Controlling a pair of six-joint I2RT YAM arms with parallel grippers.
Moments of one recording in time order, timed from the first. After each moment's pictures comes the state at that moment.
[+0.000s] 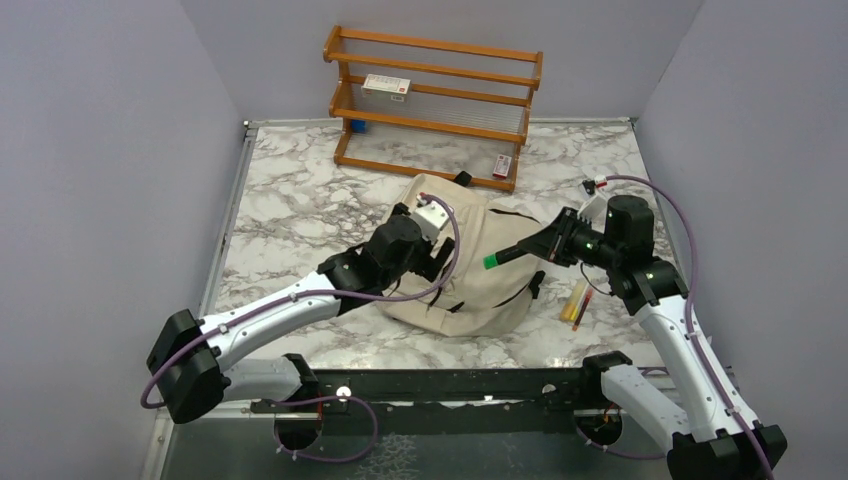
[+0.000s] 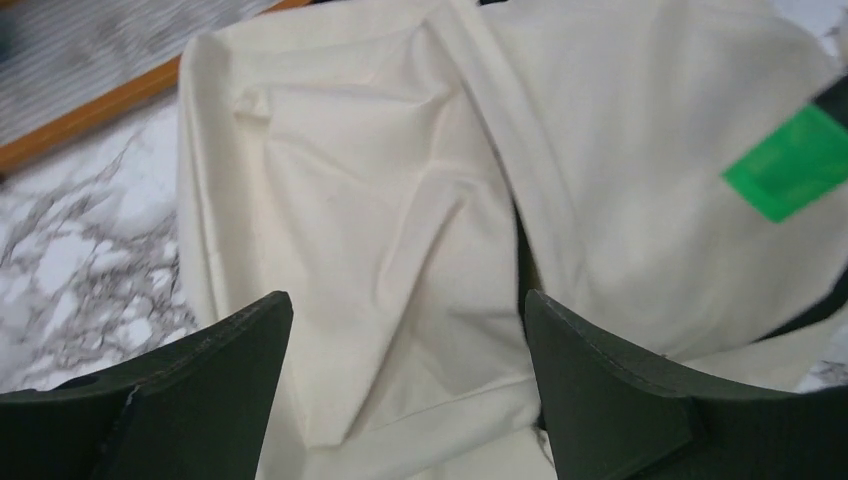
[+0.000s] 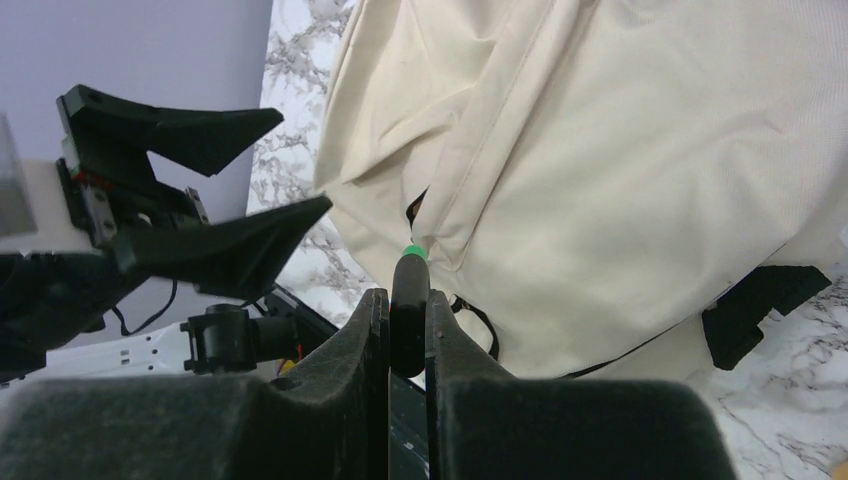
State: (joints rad) left arm -0.94 1.20 0.87 -0.13 -0.27 -0.01; right arm 0.19 0.84 0.82 -0.48 -0.53 0.60
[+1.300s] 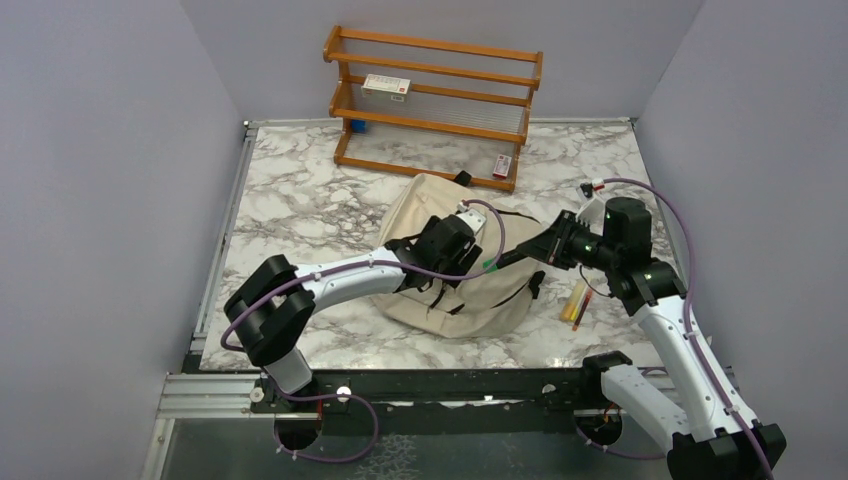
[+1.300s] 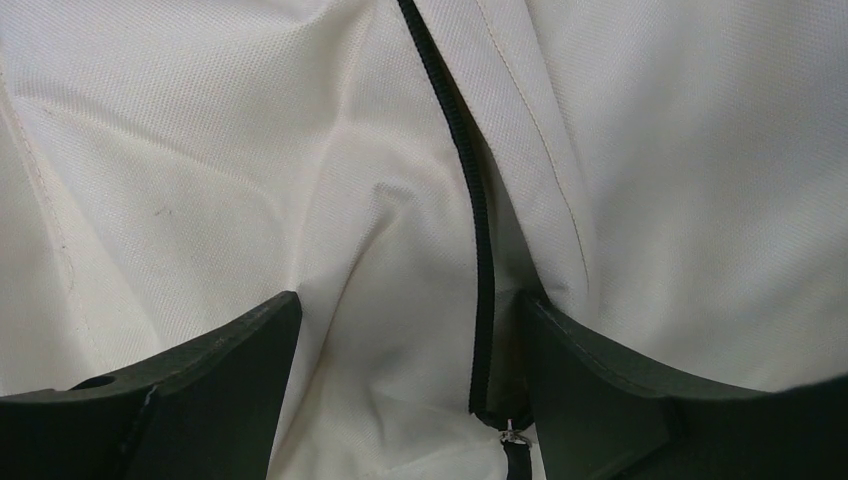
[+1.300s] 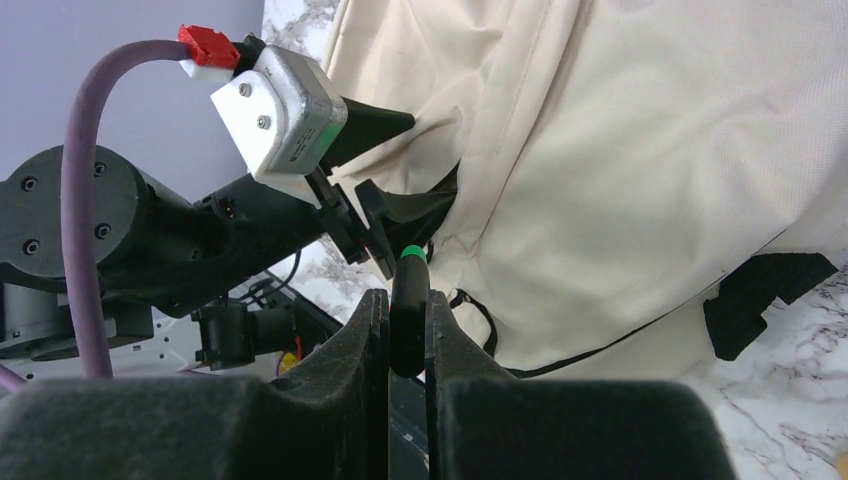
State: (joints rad) left arm -0.95 1.63 1.06 -0.24 -0.29 -0.14; right arm 0.19 0.84 0.80 -0.50 -0.54 0.60
